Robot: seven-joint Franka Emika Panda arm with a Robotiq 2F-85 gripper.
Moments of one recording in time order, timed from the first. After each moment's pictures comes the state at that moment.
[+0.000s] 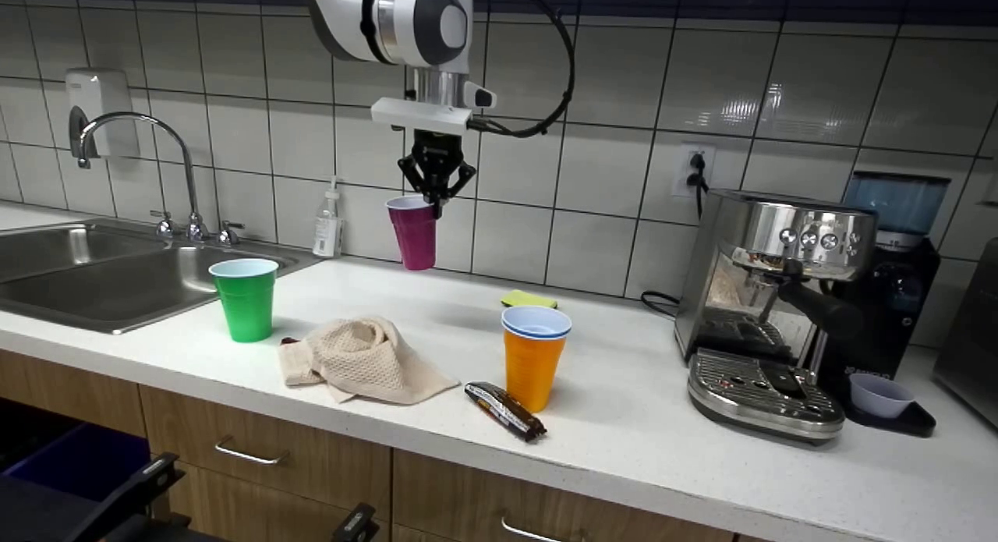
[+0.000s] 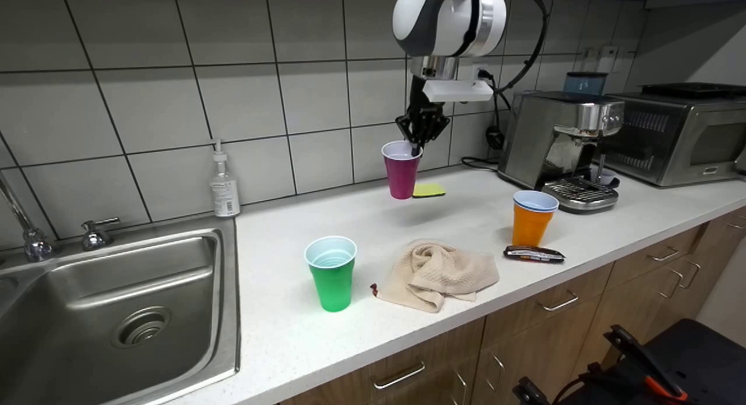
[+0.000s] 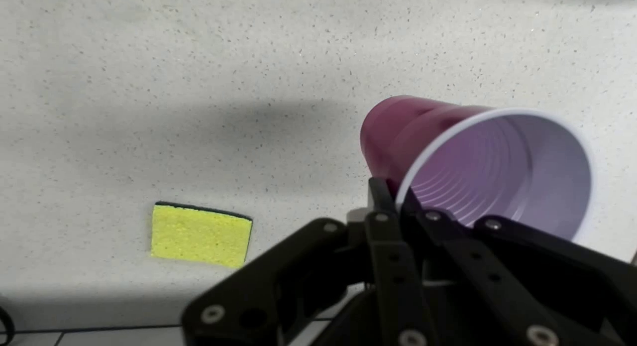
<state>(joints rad) -0.06 0.25 0.02 -2.00 0.06 2.43 -0.14</state>
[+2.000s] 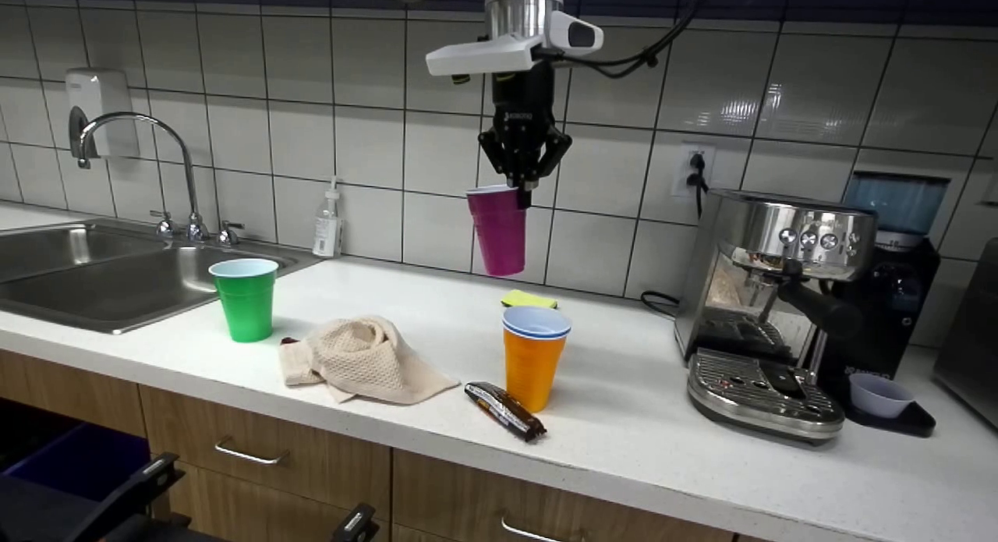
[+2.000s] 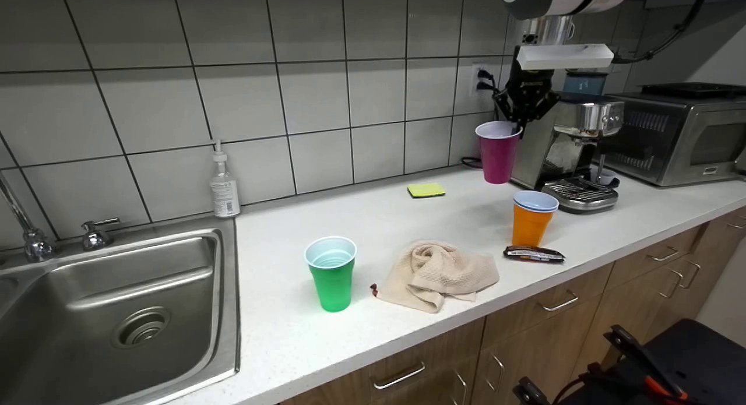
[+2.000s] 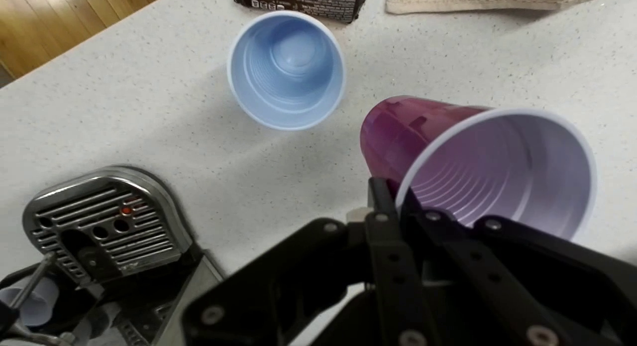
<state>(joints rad) -0.15 -0.06 -0.17 -2.26 -0.08 2.33 0.12</state>
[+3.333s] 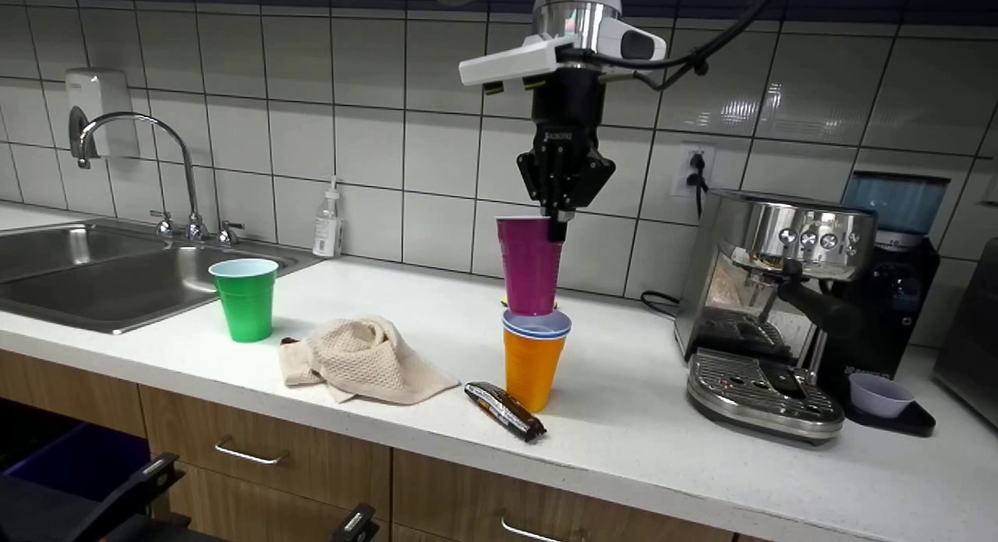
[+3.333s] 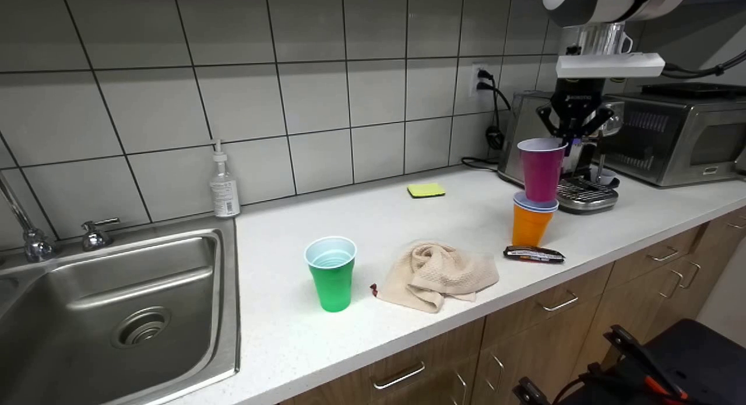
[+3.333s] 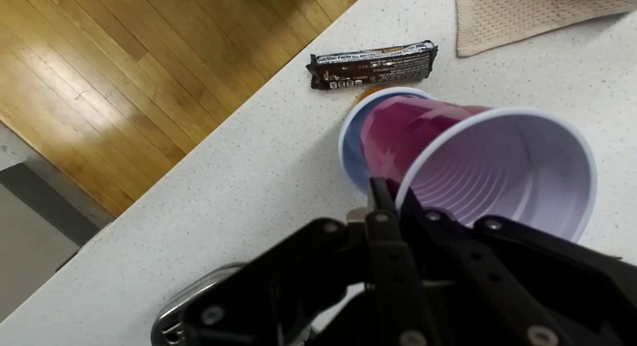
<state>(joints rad) -0.23 -0.09 -0.24 -2.32 -0.08 2.25 0.24</state>
